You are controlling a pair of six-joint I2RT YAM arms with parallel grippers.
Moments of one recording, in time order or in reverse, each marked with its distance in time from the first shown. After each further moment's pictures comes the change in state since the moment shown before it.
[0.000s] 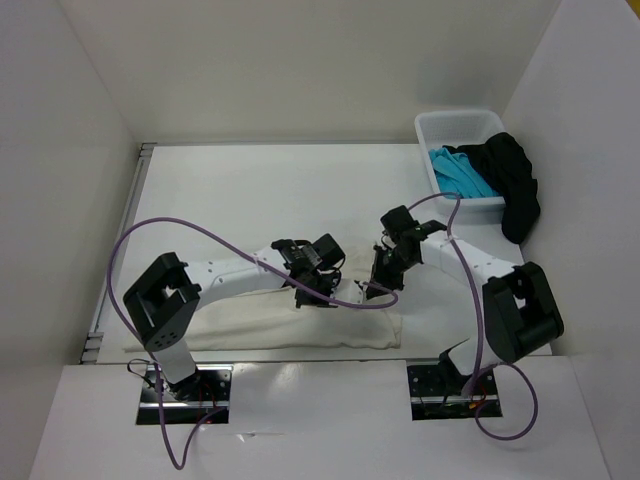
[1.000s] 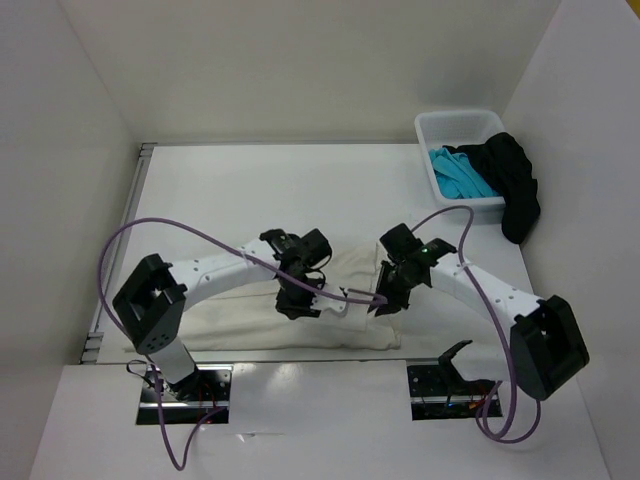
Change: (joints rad) left arm 0.042 -0.039 0.019 -0.283 0.109 0.164; right arm 0.120 -0.192 -0.109 -0.081 0.136 0.211
